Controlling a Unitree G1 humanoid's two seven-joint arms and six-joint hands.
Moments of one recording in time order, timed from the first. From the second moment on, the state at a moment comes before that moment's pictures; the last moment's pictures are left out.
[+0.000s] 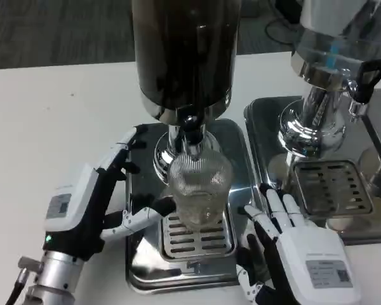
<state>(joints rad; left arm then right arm) -0.26 0.43 -0.35 0.93 0.67 -0.82 0.80 0.46 -0.21 0.50 -0.29 -1.19 0.17 -0.34</state>
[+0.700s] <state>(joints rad) 0.11 0.57 -0.08 0.45 0.54 -0.82 0.59 0.47 -0.28 0.46 -0.33 -1.19 0.16 -0.35</state>
